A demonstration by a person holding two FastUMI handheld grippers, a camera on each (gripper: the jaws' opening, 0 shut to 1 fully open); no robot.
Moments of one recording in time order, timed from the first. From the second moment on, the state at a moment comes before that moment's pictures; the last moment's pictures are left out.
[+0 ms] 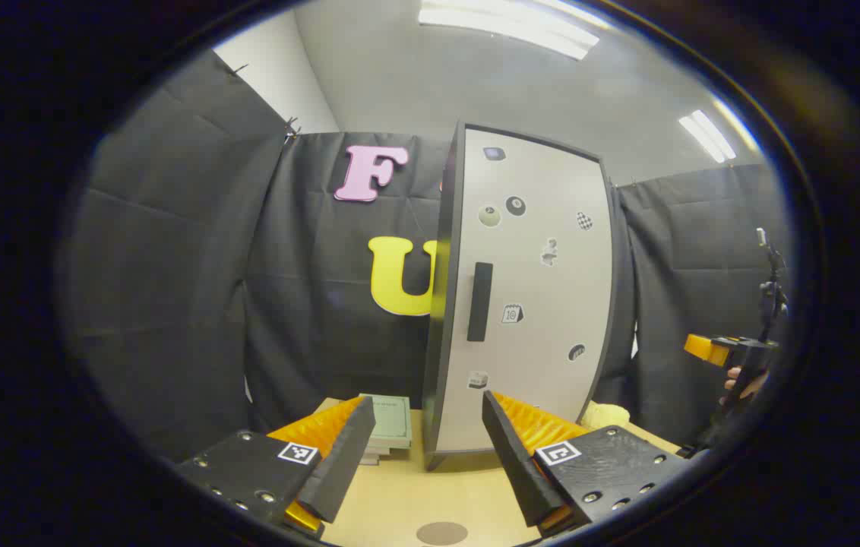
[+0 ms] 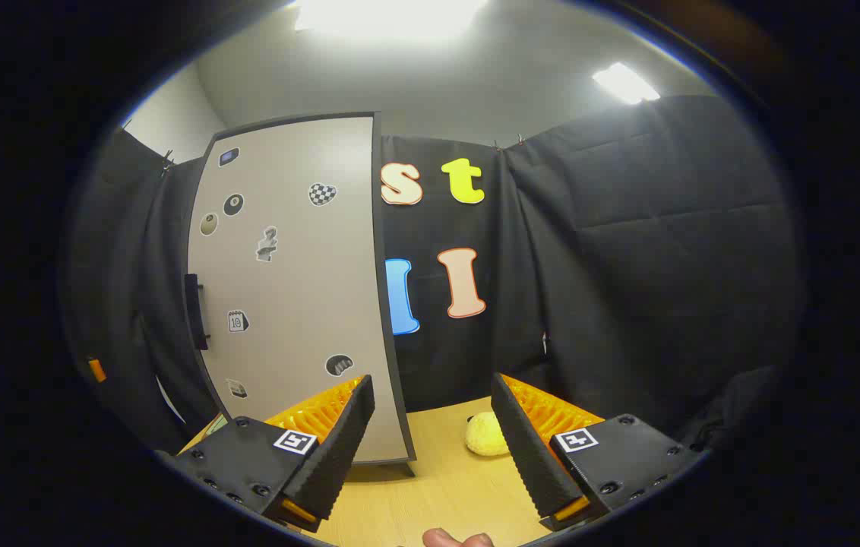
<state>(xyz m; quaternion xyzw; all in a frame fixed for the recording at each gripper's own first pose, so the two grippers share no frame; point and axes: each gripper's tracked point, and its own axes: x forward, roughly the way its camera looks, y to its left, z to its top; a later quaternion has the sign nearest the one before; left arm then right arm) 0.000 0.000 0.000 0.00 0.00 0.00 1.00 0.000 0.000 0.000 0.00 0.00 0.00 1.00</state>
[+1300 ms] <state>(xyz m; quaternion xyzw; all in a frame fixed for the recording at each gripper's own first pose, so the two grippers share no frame) -0.014 0.026 -0.032 0.00 0.02 0.03 1.00 0.023 0.077 0.035 0.00 0.01 0.08 1.00</state>
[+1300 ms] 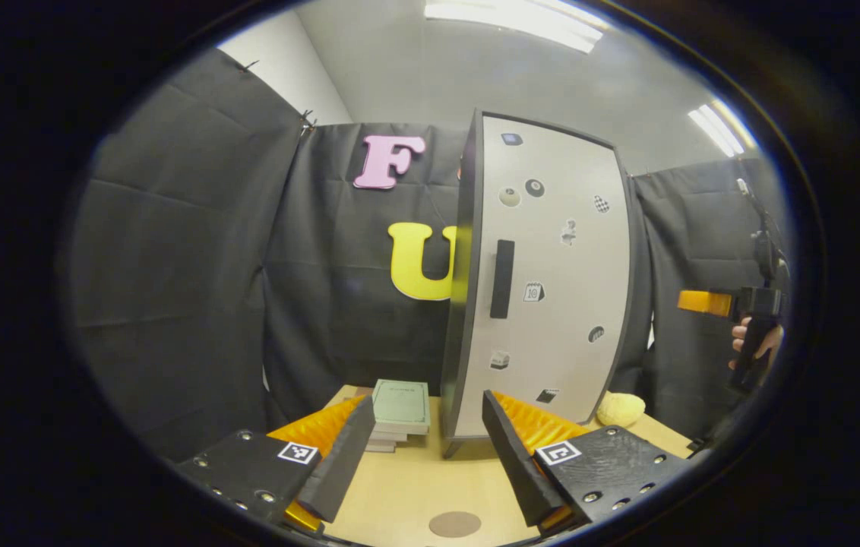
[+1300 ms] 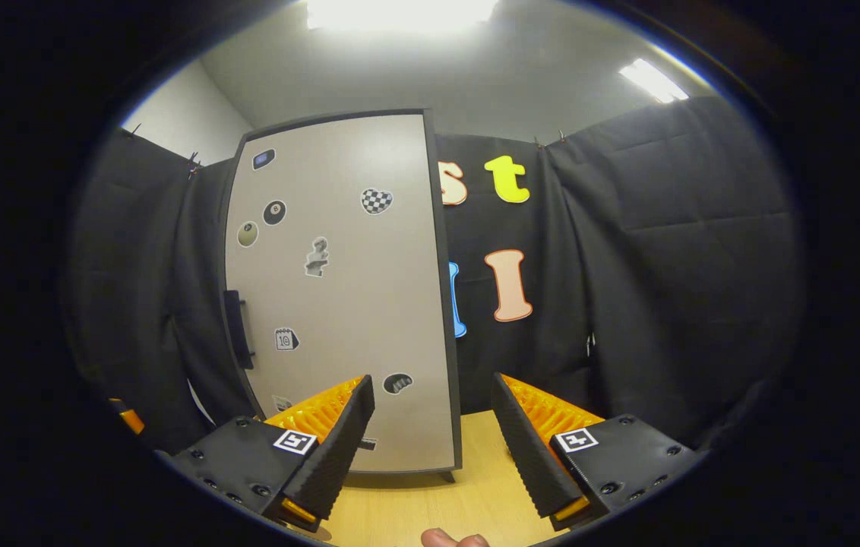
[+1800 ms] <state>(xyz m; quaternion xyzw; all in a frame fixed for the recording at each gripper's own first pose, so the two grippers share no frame) -0.040 0.058 -0.057 -0.02 0.04 0.07 1.00 0.045 0.171 0.069 0.01 0.00 0.16 0.99</state>
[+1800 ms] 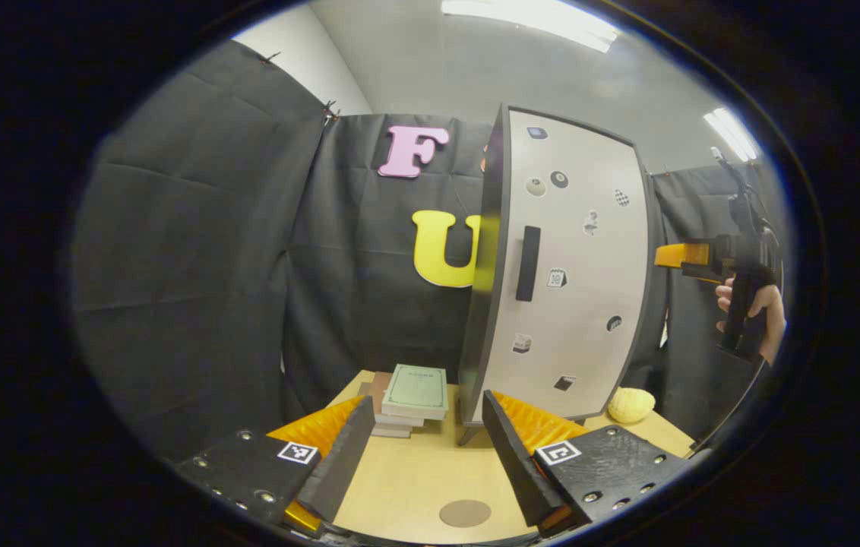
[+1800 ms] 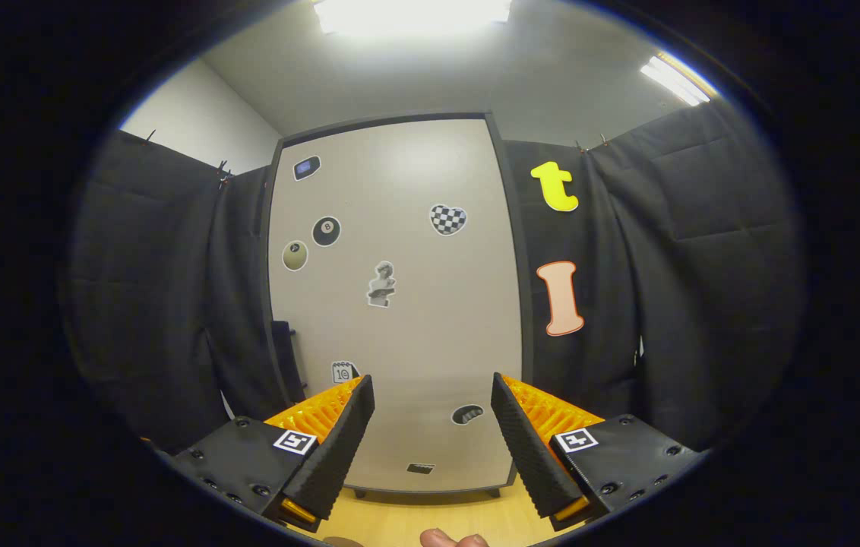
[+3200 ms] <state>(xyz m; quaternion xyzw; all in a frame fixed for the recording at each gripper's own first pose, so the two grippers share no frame) -0.077 0.154 -0.106 -0.05 0.07 0.18 0.98 0.125 0.386 0.039 -0.06 0.04 0.22 0.97</state>
